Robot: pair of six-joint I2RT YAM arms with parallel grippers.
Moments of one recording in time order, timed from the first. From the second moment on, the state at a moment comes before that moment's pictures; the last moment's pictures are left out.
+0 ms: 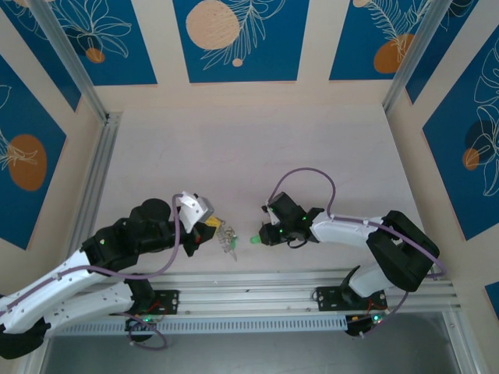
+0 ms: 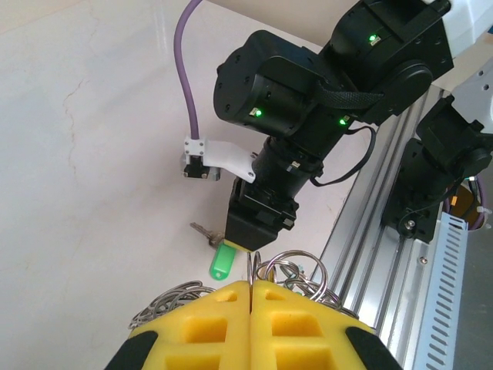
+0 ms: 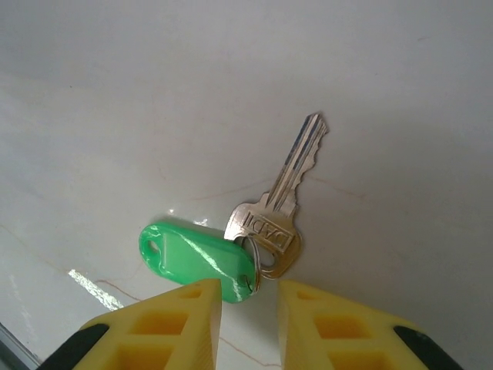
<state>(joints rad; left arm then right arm) -0.98 0.69 0.85 -0.62 0.11 -0.09 0.79 1.44 0.62 -0.25 -0.19 0.50</state>
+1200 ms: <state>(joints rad) -0.98 0.69 0.85 -0.62 0.11 -0.09 0.76 1.46 0.62 -0.21 -0.24 0.50</state>
